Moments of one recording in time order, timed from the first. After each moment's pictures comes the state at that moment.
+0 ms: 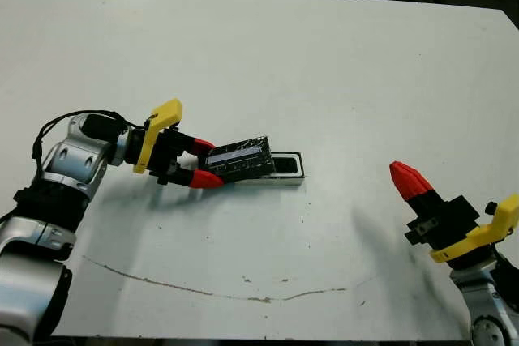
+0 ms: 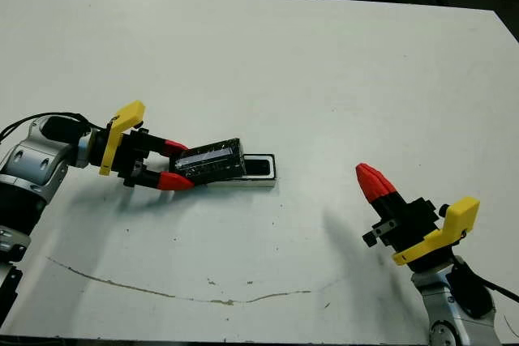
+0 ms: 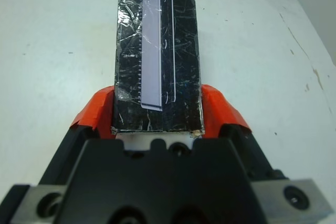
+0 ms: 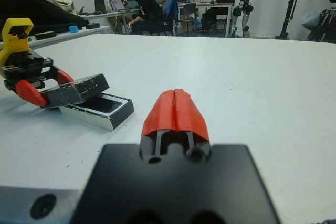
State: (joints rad) left arm -0.69 0.57 -0.26 0.50 -0.19 0.24 -1.43; right arm 0.21 -0.33 -0.22 -0.23 0.53 -0.01 0.67
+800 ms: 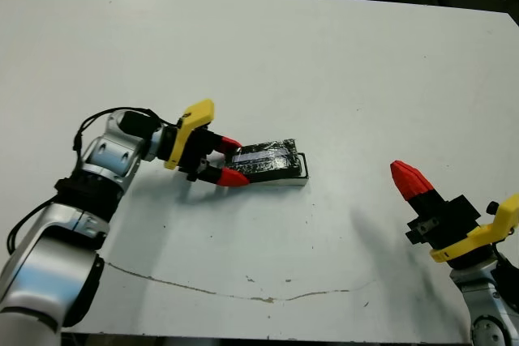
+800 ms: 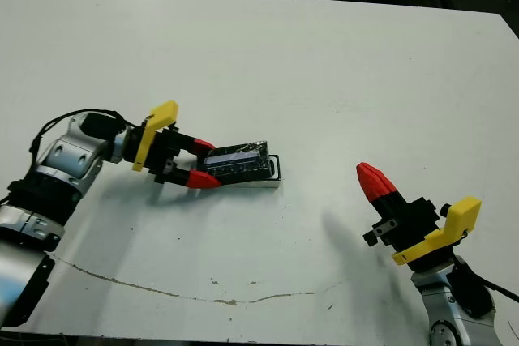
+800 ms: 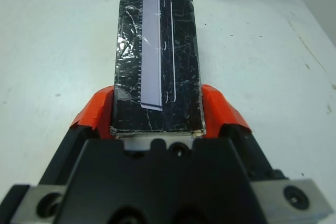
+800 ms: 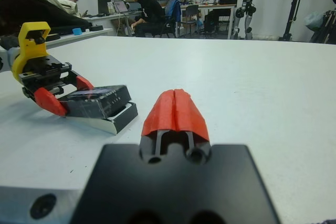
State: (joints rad) left arm -0.77 0.43 -0.32 0.61 -0.12 0.16 -1.39; right arm 0.21 -0.33 -0.22 -0.23 0.54 -0.01 0.67
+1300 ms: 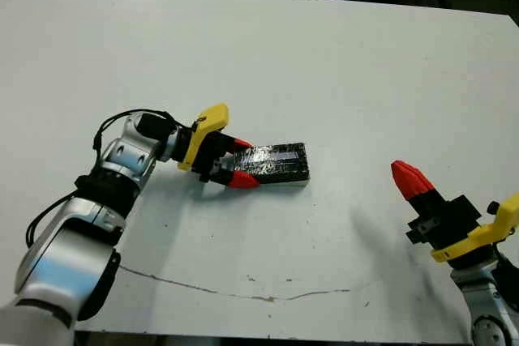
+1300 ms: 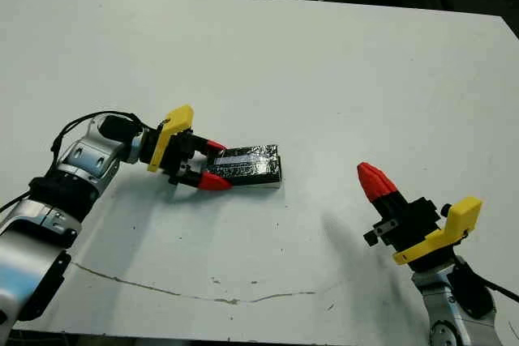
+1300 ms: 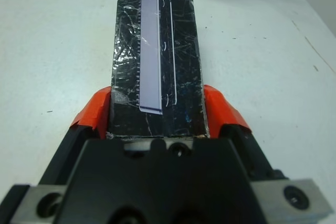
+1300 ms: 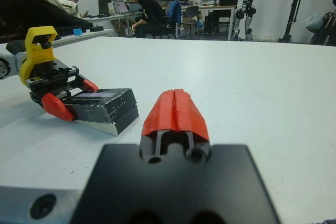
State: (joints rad) left arm -0.82 0.36 -0.34 0.76 -0.11 0.07 -1.39; right arm 0.21 -0.33 -0.22 -0.23 0.54 -0.01 0.67
